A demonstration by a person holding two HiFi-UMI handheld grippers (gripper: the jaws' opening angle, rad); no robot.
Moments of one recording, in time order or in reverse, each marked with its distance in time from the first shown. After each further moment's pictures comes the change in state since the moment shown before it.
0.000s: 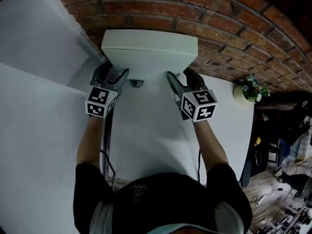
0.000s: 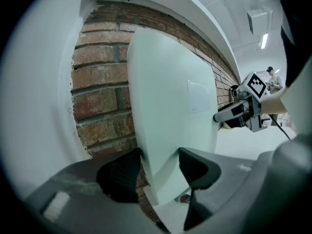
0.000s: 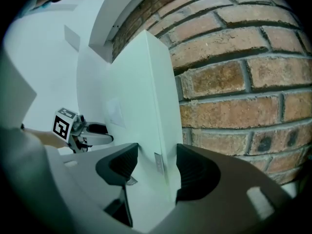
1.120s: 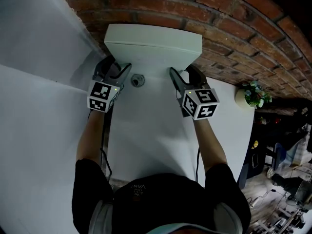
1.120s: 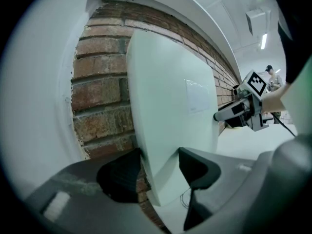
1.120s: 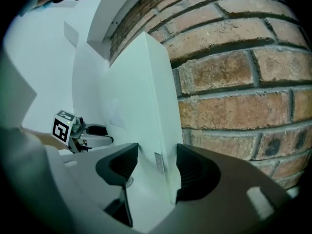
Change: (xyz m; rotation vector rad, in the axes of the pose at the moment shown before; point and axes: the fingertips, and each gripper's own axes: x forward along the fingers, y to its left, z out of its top) left arm 0.023 0.014 -0.010 -0.002 -0.043 0.014; right arm 0.022 -0.011 0.000 -0.019 -0.010 -0.016
